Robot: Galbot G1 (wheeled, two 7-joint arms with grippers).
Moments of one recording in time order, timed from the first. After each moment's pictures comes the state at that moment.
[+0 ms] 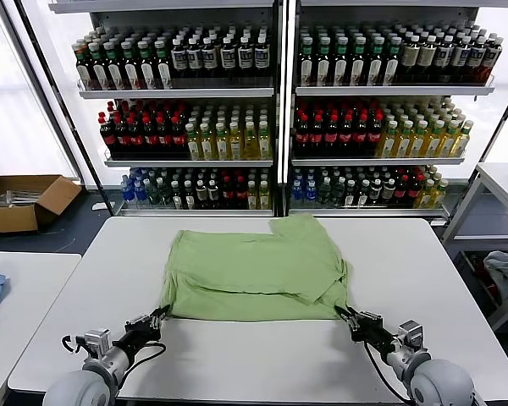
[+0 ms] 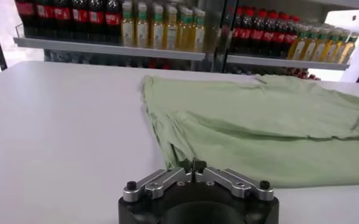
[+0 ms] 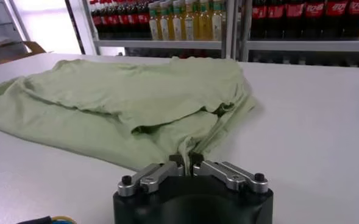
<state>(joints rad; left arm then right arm) 1.41 -1.13 -0.58 -1.89 -0.51 0.47 0.14 -1.37 0.94 0.45 1.87 0.57 -0.39 -0.21</state>
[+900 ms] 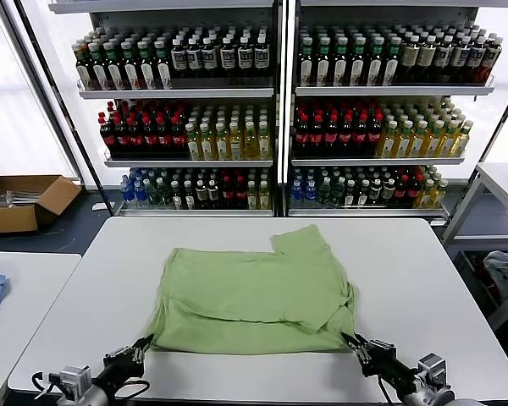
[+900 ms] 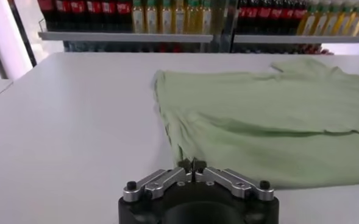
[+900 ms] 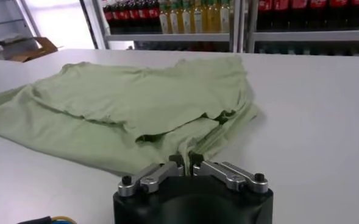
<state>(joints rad) 1.70 -1.16 -0.73 -2.14 -0.43 0.54 0.14 -1.69 0.90 0.60 2.11 0.57 -0.40 -0.22</state>
